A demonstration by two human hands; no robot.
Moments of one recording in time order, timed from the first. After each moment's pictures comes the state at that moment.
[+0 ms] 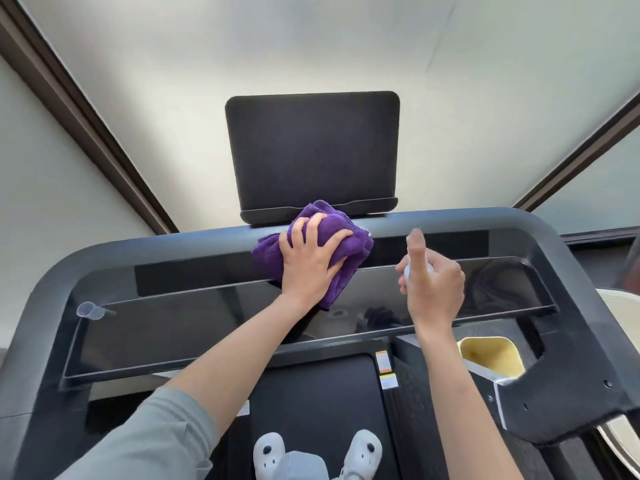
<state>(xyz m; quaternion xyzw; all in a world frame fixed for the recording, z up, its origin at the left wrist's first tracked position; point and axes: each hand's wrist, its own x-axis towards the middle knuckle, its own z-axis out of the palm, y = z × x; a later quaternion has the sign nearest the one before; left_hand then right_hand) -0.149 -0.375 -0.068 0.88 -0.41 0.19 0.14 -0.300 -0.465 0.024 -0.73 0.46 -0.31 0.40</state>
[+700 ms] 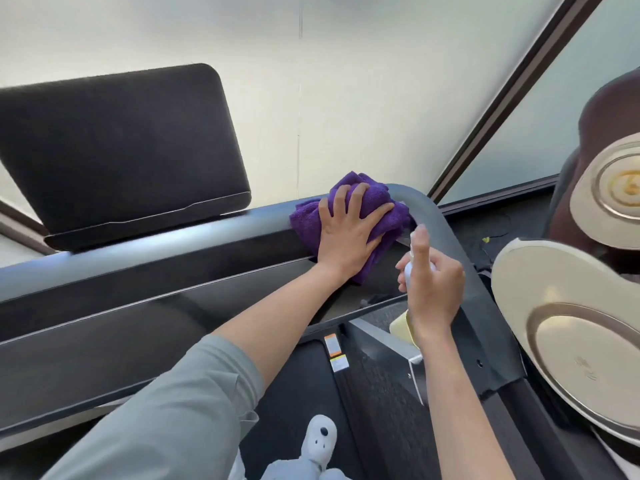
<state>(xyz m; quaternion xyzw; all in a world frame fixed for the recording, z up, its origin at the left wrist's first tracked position) -0.280 -0.635 -0.061 0.82 -0.54 0.14 0.13 -0.424 -0.633 0.005 -0.65 0.55 -0.34 0.40</state>
